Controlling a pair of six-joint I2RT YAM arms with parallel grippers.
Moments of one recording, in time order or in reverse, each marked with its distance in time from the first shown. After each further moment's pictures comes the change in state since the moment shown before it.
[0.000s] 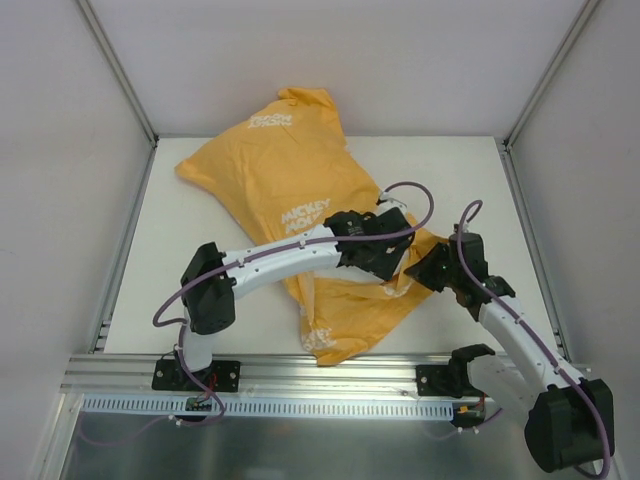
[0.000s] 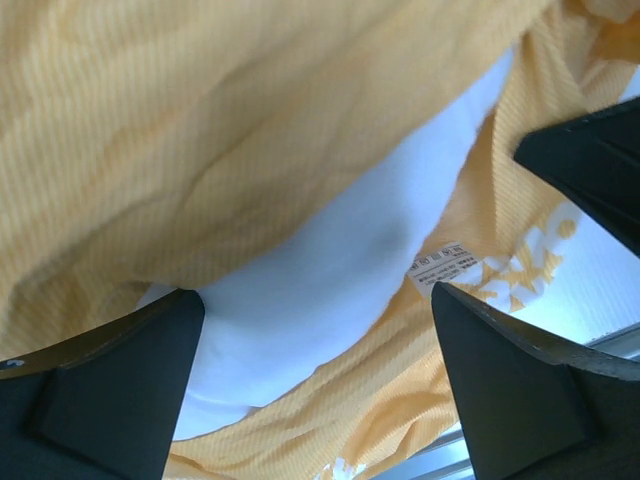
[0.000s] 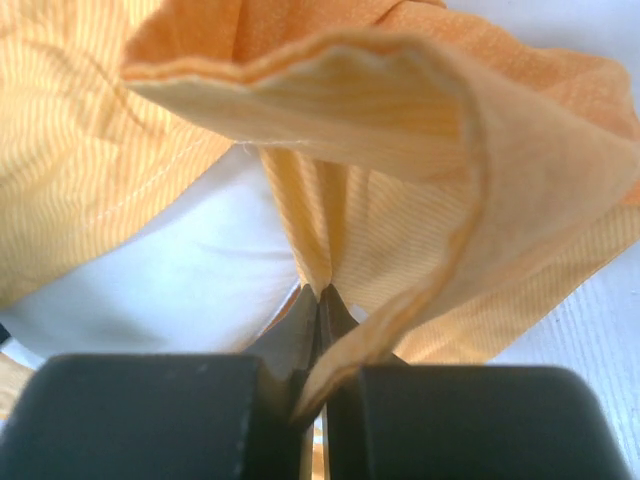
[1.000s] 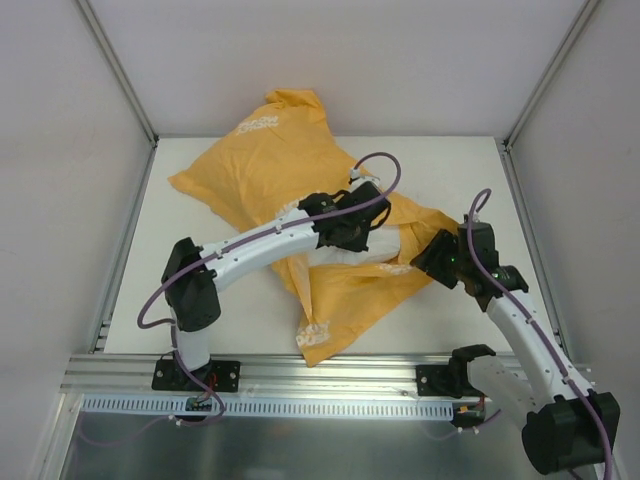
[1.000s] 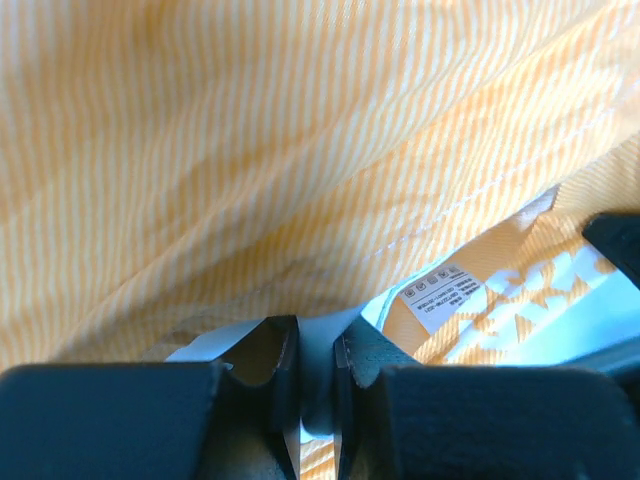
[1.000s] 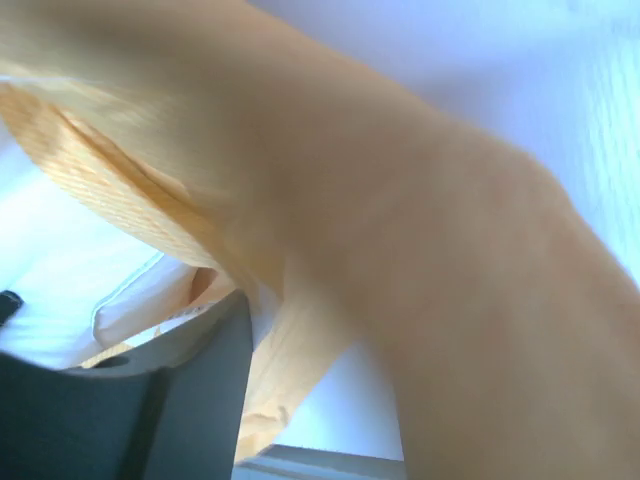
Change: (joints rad) left arm 0.081 -0.049 -0.044 0.054 0.025 -0.109; right arm -0.058 -0.034 0.120 -0.220 0.056 -0.083
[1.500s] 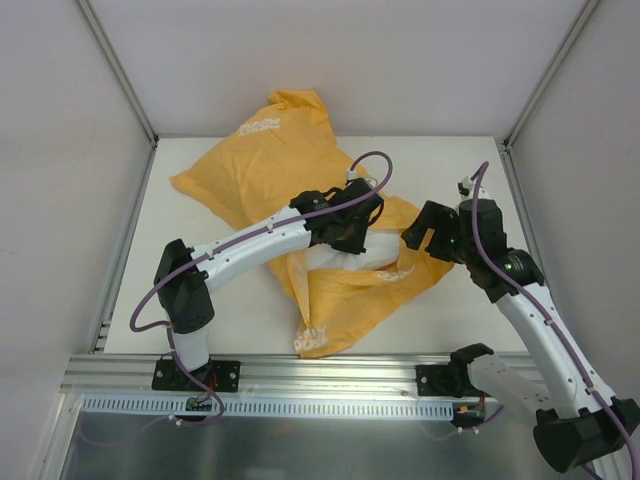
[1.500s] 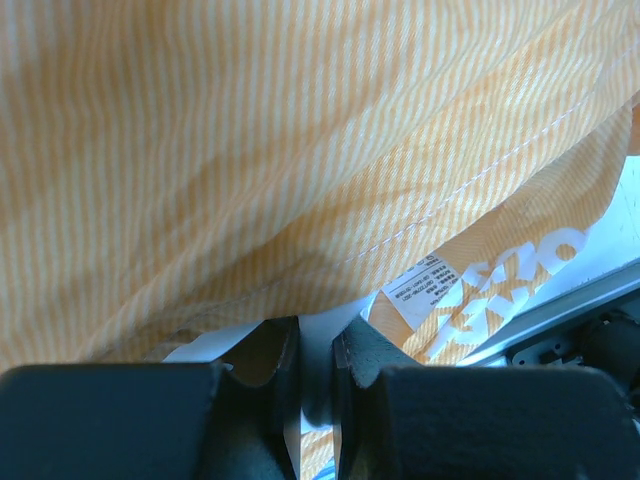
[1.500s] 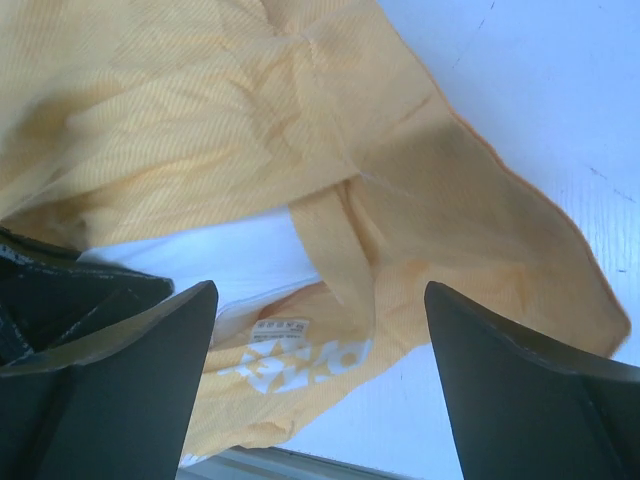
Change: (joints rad) left arm 0.048 -0.074 -0.029 -0.013 0.162 -0.013; right arm 0.145 0.010 0.311 -0.105 0.127 -0.171
